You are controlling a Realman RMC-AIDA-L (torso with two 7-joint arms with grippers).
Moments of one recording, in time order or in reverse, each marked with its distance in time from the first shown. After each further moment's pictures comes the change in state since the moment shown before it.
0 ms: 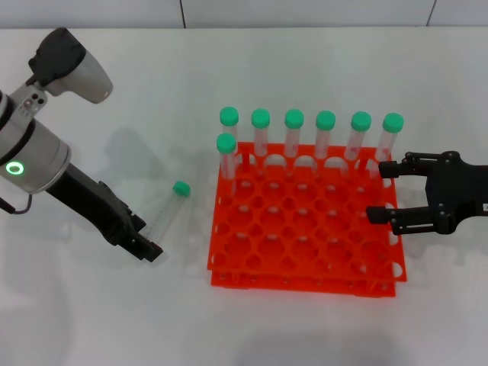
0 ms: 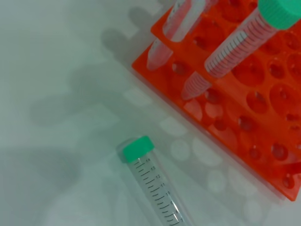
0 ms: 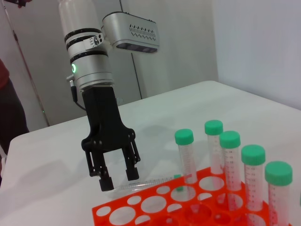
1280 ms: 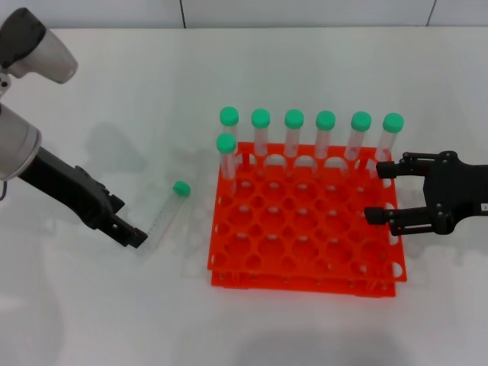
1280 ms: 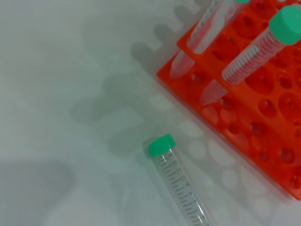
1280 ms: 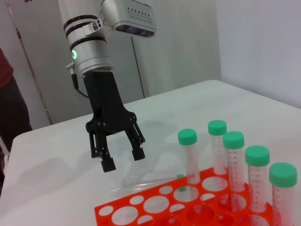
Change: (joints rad) left arm 0.025 0.029 -0.060 0.064 -0.006 0.042 0.007; right arm 0.005 -0.002 -0.009 -0.002 0.000 0.000 0.001
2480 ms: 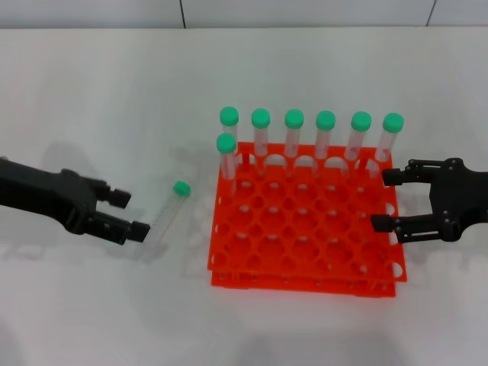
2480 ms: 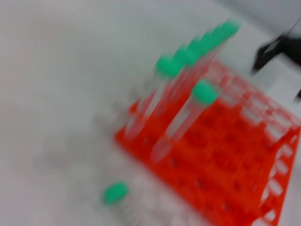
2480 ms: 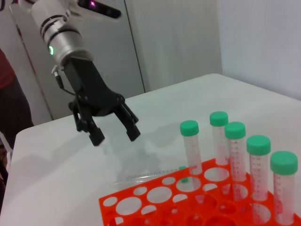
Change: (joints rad) left arm 0.186 0.047 -0.088 0.014 -0.328 0.076 0.161; right arm -0.015 -0.008 -0.002 -0.006 -0.006 -0.013 0.006
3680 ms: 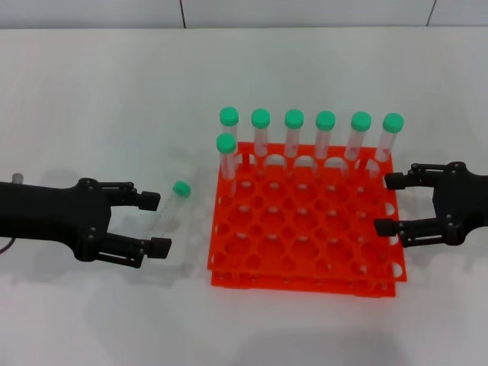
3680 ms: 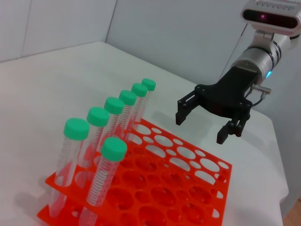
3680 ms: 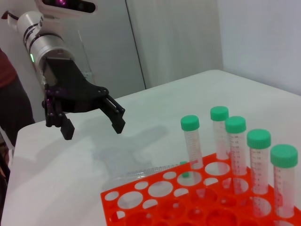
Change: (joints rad) left arm 0.124 -0.034 -0.003 -0.015 -0.246 0.085 0.266; right arm -0.001 -0.007 0.000 0.009 -0.005 -0.007 -0.002
